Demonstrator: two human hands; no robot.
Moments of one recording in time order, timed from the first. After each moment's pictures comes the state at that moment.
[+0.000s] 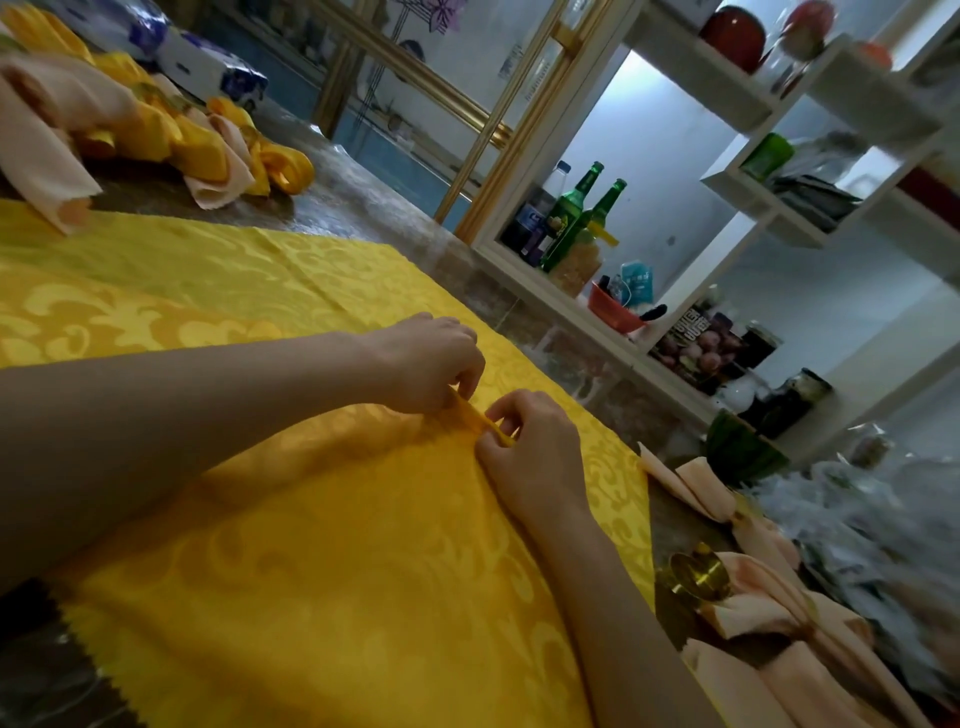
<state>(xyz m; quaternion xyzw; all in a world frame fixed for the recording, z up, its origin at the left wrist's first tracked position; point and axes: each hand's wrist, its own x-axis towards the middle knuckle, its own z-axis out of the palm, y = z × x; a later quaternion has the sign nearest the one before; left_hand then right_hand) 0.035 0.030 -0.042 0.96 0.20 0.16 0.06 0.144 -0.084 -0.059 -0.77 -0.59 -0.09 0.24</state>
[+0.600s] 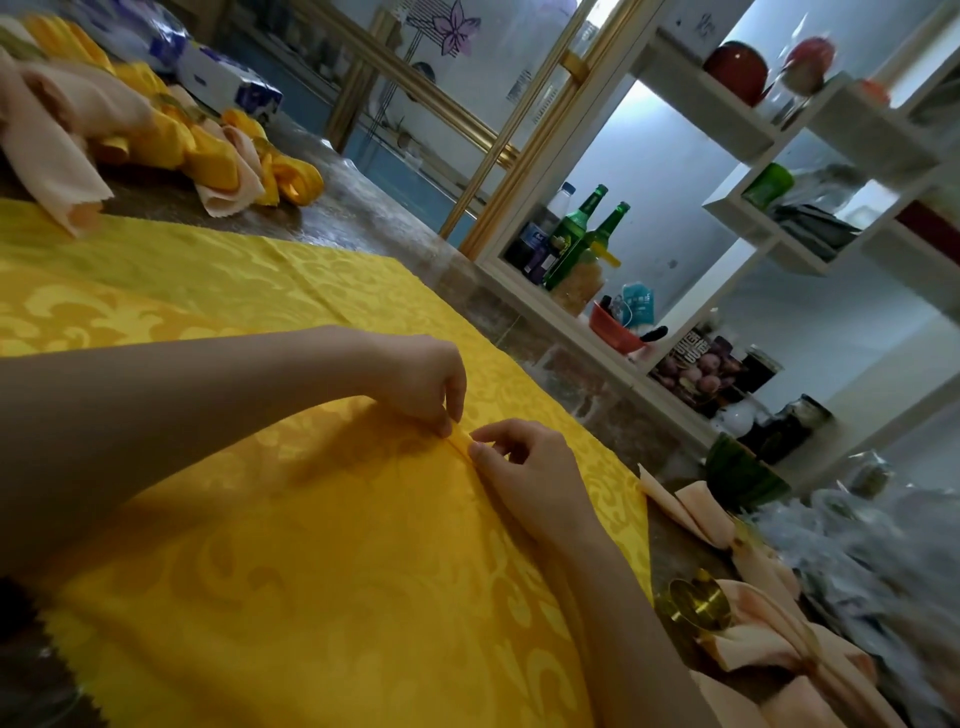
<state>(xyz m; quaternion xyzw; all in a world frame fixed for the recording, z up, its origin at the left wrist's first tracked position) 0.029 0.031 -0.035 0.92 0.26 0.09 0.27 0.153 -0.087 -0.051 -0.77 -0.58 0.06 0.27</state>
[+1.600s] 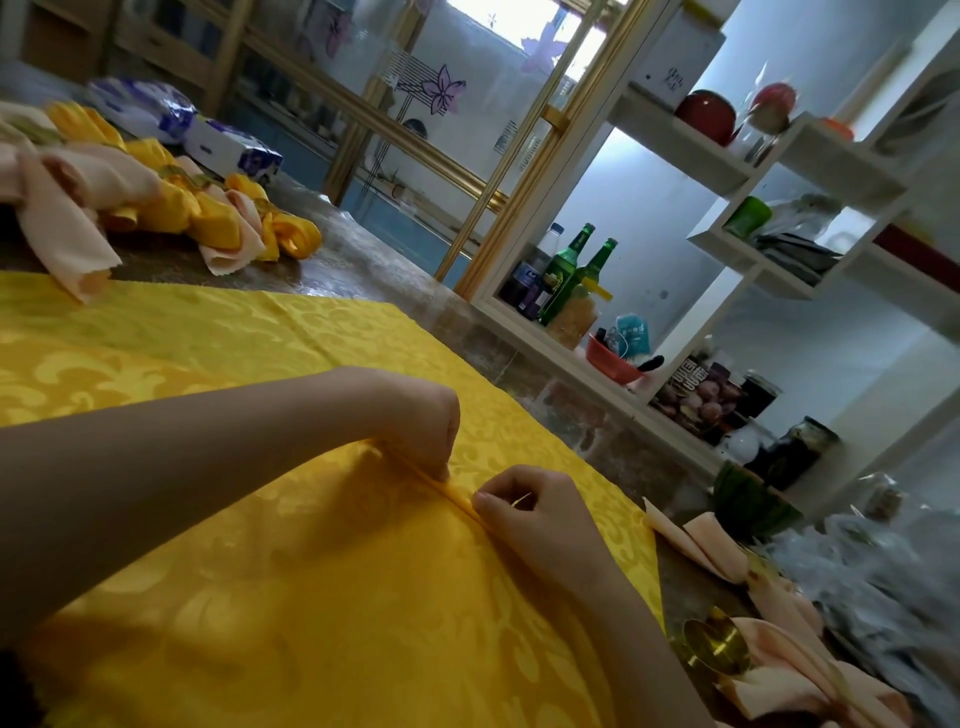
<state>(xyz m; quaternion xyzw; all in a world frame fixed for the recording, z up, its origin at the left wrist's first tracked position) 0.029 0.022 -0.022 0.91 0.34 0.03 0.25 0.149 -0.096 -0.045 -0.76 -0.58 0.10 0.28</state>
